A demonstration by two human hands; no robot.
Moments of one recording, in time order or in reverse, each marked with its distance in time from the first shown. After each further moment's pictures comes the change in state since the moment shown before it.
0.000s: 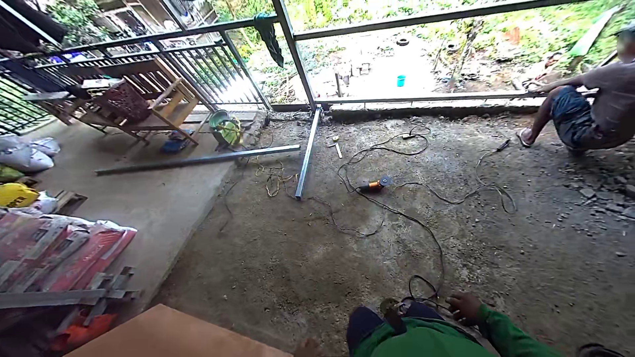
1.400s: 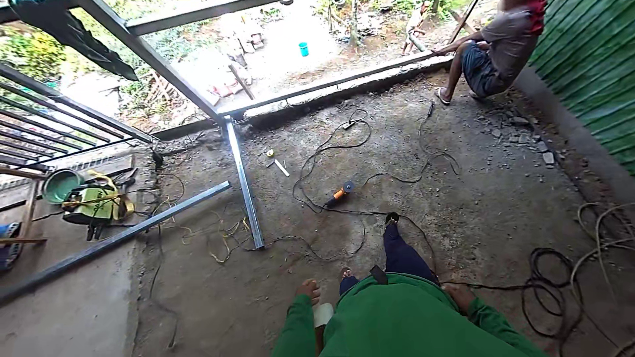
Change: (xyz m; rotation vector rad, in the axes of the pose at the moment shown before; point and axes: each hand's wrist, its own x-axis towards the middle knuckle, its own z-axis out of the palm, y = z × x) left_hand 0.241 0.477 0.154 0.542 -0.315 -0.006; right_hand 0.059 -0.165 0.000 0.447 0.325 0.196
